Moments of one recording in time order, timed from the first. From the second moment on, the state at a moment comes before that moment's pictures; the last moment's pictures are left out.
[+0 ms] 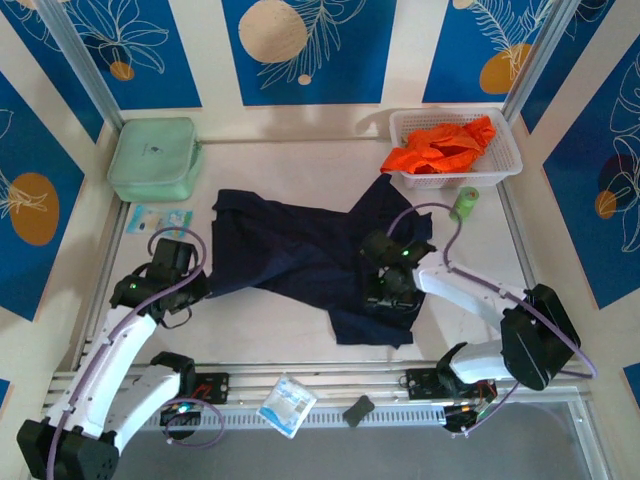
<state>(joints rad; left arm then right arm) -0.24 0.81 0.75 -1.02 -0.10 -0.68 0.62 1.34 0.84 -0.92 -0.02 0.77</state>
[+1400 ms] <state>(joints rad) -0.16 0.78 0.47 -0.88 -0.01 -0.89 0.06 1.77 1.11 -0.86 -0.08 0.45</state>
